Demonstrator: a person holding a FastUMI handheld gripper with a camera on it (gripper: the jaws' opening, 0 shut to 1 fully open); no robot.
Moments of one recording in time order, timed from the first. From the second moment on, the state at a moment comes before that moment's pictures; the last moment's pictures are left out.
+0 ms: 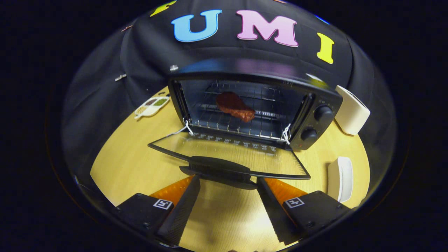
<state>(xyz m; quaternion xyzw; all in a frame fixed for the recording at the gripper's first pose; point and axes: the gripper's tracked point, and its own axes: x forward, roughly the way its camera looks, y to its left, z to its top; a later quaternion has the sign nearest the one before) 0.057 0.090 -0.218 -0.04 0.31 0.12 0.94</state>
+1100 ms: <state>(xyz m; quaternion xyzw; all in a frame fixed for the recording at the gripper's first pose) 0.103 0.059 -0.010 0.01 0.09 0.12 0.99</state>
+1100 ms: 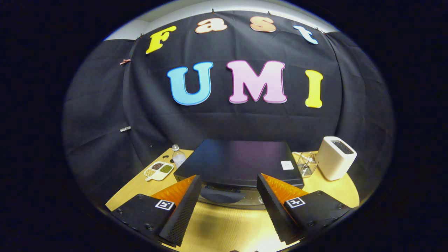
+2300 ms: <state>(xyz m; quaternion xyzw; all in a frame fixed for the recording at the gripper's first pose) 0.005 -0.024 0.057 0.00 0.02 0.06 1.00</state>
